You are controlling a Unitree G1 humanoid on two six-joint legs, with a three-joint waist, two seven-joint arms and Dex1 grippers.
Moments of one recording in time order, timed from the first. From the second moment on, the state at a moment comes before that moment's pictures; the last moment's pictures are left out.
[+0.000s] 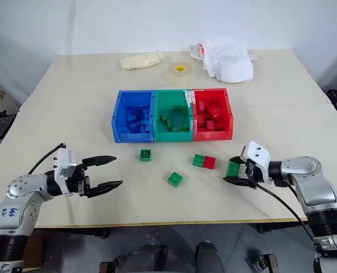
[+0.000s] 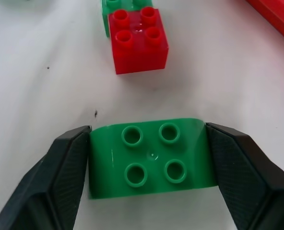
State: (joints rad) left arm -0.13 0.67 0.19 -0.03 -0.48 0.19 -1.12; right arm -0.36 -0.83 0.04 0.17 0.23 0.25 1.18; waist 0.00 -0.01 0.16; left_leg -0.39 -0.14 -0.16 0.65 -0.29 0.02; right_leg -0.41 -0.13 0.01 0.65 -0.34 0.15
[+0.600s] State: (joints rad) left arm -0.13 0.66 0.20 -0.04 -0.48 0.18 -1.10; right arm -0.80 -0.56 0.07 0.17 0.25 0.38 0.98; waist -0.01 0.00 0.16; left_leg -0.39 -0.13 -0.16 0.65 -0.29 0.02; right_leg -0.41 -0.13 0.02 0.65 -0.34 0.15
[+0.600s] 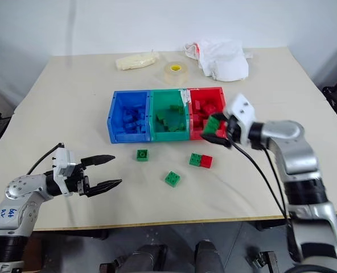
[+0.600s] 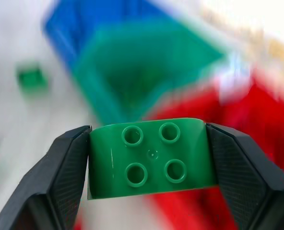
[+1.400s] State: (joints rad) left arm -0.15 0.63 0.18 -0.06 -0.48 0.16 -1.06; right arm -1.07 -0.34 0.11 0.72 0.10 -0.06 0.97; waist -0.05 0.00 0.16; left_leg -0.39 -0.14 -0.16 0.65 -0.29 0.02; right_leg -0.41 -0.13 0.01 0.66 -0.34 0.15
